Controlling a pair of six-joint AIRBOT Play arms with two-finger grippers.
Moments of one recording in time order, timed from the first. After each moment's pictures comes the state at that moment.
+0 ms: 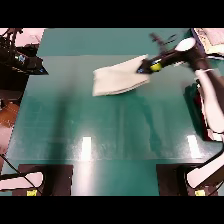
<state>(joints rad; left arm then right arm) 0.11 -1.42 1.68 1.14 -1.47 -1.33 0.03 -1.79 1.85 -0.88 1.31 1.32</state>
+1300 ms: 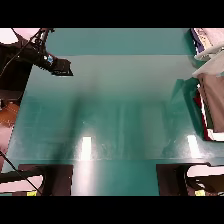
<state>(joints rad) -0.15 -1.42 1.68 1.14 -1.41 -1.41 -0.68 -1.55 1.96 -0.86 1.16 1.39</state>
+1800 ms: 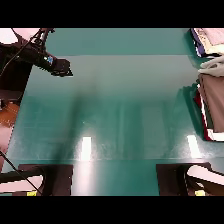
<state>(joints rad) -0.15 -1.42 1.68 1.14 -1.41 -1.41 -0.79 -1.28 1.68 -0.89 1.24 1.39</state>
